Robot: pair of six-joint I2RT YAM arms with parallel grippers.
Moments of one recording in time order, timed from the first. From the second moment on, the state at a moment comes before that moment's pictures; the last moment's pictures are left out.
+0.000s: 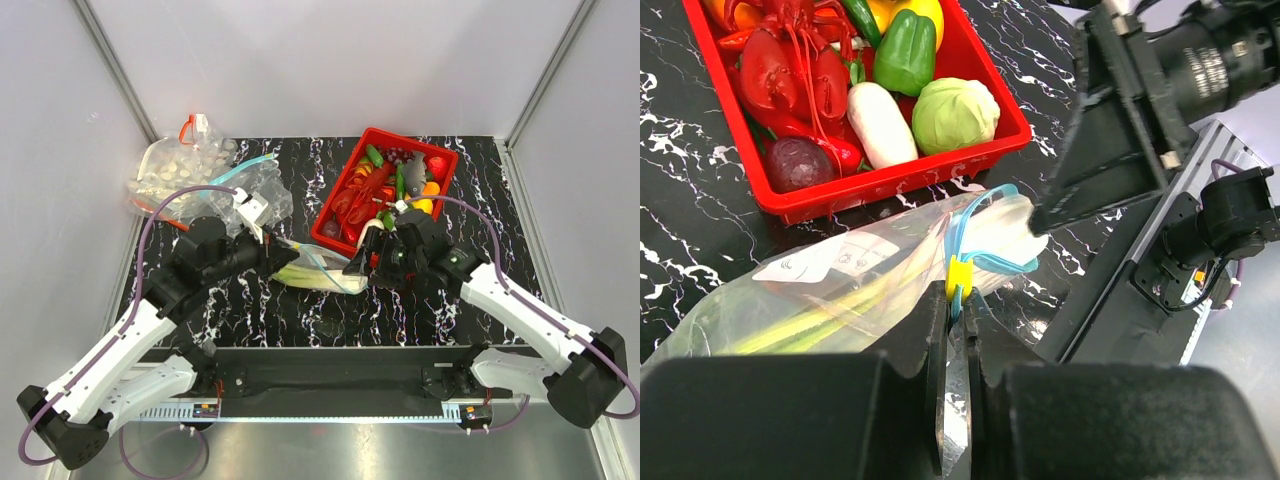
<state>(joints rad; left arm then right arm) -0.63 0.82 0.87 -0.35 0.35 -0.23 0.67 1.12 0.92 -0.55 -0.24 0.92</state>
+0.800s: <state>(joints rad) -0.63 0.82 0.87 -0.35 0.36 -0.24 0.72 1.12 0.84 -0.49 -0.18 0.99</state>
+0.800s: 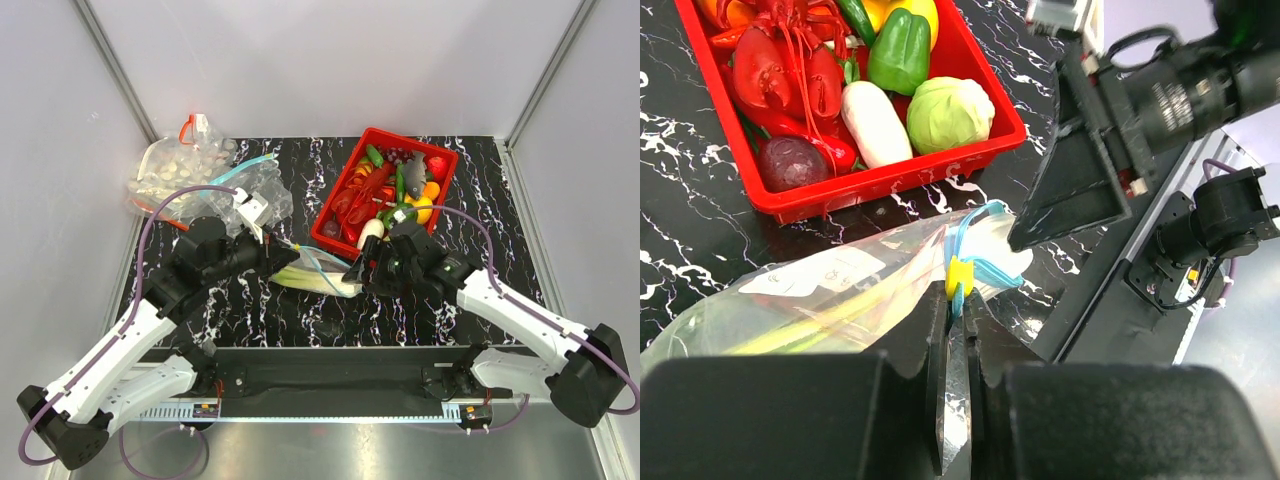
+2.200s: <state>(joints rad) -0.63 0.82 0.87 -0.35 0.39 -0.24 0.78 1.21 0.77 -0.18 0.02 0.97</state>
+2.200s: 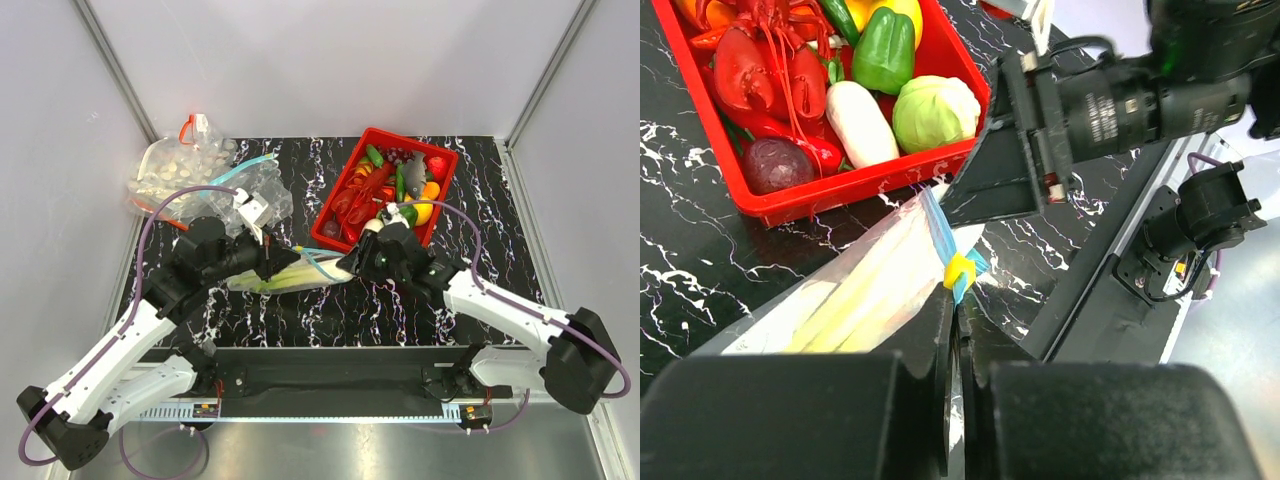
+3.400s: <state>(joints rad) -0.63 0.93 0.99 -0.36 0.57 -0.21 0.99 1.29 1.27 -0.75 0.36 0.50</state>
